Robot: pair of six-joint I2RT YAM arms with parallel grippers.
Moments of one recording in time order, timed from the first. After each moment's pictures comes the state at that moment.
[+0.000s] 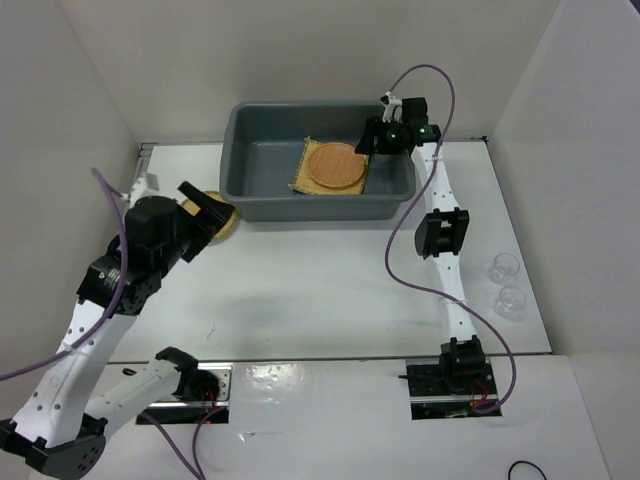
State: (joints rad) left arm -0.40 0.85 1.17 -0.79 -0.19 -1.01; right arm 0.09 2.90 3.08 -0.85 -0.57 0.09
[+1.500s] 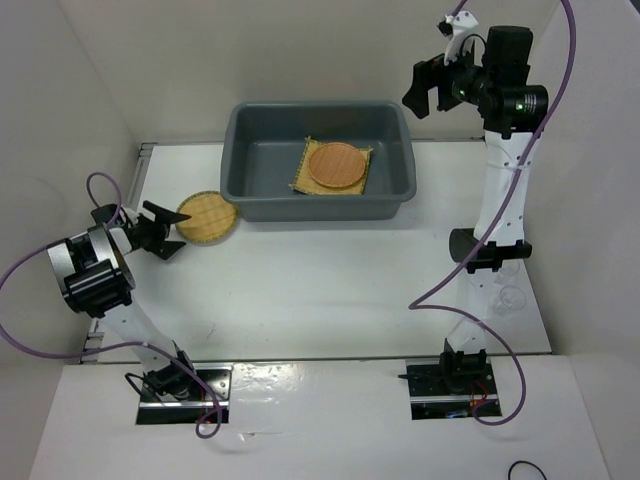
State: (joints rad) left arm 0.55 1.86 0.97 -0.03 0.72 -0.76; right arm 0.04 2.19 3.12 -1.28 -0.48 -0.26
